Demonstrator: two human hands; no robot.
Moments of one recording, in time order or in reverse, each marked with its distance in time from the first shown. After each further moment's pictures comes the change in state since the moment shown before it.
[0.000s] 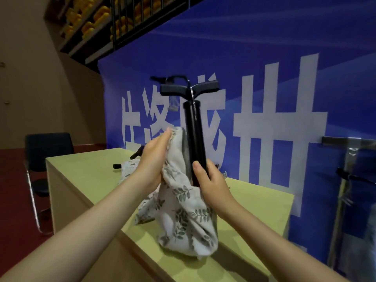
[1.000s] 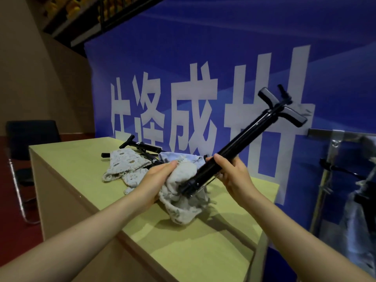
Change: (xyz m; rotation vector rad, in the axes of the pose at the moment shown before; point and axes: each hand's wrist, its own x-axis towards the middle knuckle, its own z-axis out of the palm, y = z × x) left_hand -0.011 -0.079 -0.020 0.223 -0.142 -0.181; right_hand -0.003 0.020 -0.066 0.310 0.150 0.235
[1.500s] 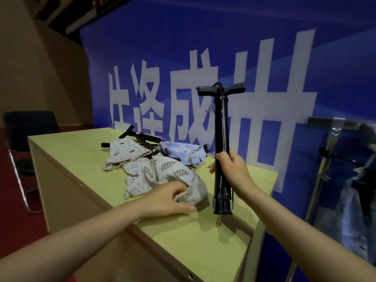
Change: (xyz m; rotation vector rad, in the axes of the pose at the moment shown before) left_hand -0.008 -0.053 -0.009 1.072 -0.370 0.182; right_hand -0.015 0.005 0.004 -0.414 0.073 -0.054
